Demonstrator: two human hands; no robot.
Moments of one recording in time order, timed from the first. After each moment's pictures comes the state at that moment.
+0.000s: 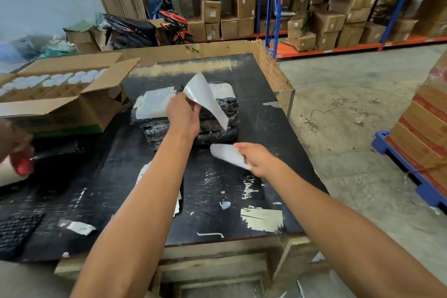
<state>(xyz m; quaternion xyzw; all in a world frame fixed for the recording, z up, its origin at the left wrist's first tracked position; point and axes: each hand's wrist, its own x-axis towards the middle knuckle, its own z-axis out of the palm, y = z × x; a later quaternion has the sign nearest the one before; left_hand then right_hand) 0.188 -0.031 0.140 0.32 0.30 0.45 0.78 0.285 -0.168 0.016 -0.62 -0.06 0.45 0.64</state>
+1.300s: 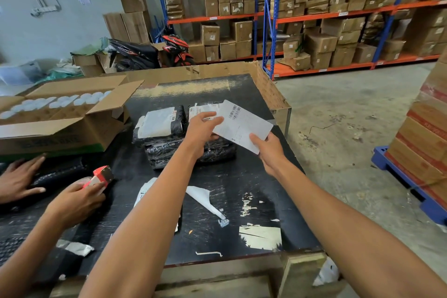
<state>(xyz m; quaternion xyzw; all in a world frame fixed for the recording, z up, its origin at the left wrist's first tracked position) 0.202 -0.046 0.136 0.67 0.34 0.26 0.60 0.328 -0.181 0.052 -0.61 -0.16 0.26 0.73</state>
